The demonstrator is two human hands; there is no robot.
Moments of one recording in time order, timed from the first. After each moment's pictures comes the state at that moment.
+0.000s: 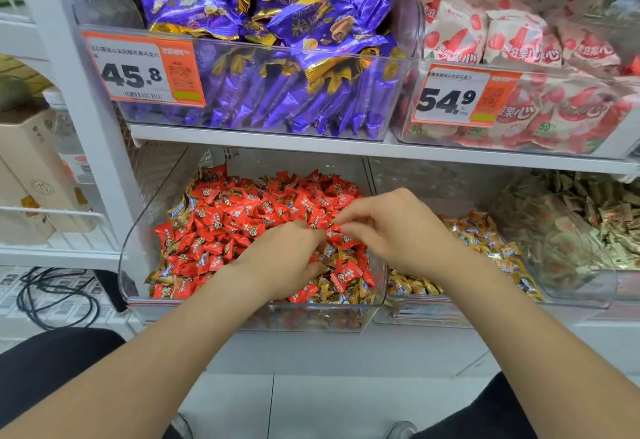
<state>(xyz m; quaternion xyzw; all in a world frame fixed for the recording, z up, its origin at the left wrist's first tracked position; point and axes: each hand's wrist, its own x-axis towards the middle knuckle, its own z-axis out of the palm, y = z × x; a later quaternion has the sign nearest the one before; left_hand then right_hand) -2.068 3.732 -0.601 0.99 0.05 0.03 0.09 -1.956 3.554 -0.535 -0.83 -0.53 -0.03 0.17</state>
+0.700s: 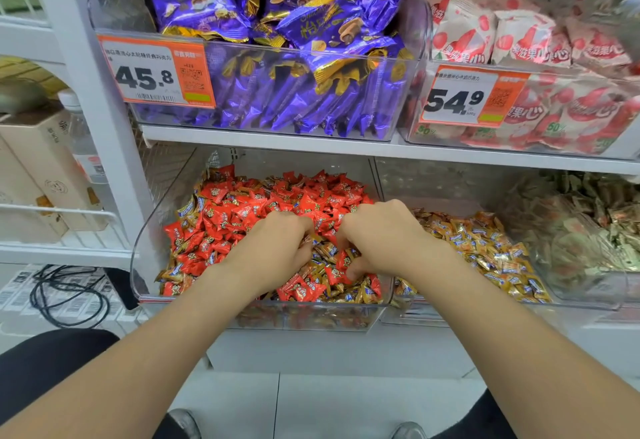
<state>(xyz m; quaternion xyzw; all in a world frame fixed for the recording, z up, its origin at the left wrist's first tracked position) -2.079 3.747 -0.594 0.98 0.11 0.11 0.15 -1.961 3.588 -0.545 -0.83 -0.54 -0.04 -0.15</state>
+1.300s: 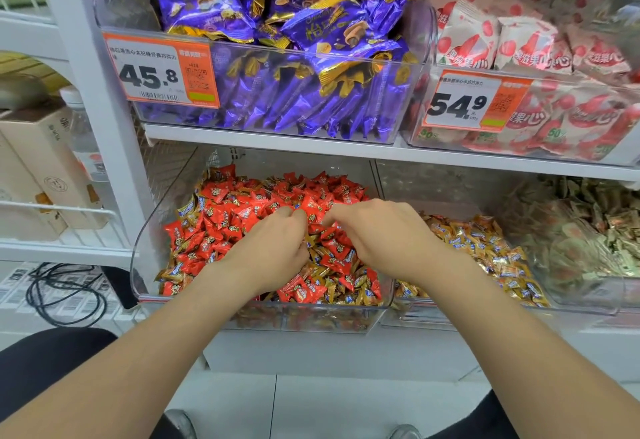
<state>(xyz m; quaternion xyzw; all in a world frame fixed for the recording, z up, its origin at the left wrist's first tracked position) -2.082 3.747 -0.591 0.98 0.11 0.11 0.15 -1.967 3.578 -0.542 -0.83 -0.56 -0.08 0.02</state>
